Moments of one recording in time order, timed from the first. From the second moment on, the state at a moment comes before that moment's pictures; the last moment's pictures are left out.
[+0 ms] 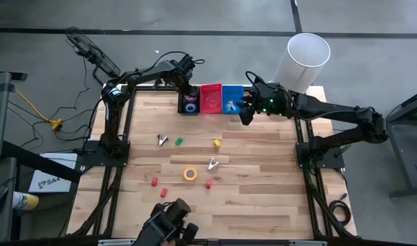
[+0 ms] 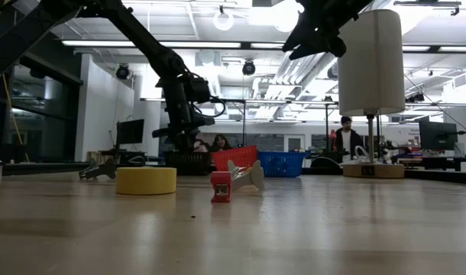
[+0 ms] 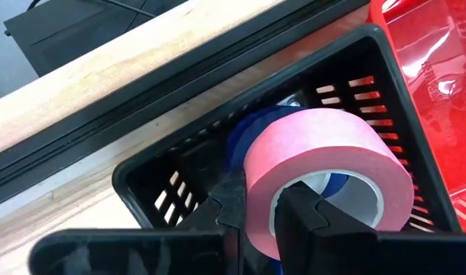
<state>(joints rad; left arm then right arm) 0.81 2.04 1.58 -0.77 0.07 -0.29 -0.29 1.20 1.07 -0.39 0.21 0.33</state>
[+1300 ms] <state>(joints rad) 0.82 2.01 1.91 -1.19 0.04 -0.01 -0.29 1.20 1.07 -0.39 0.21 0.36</state>
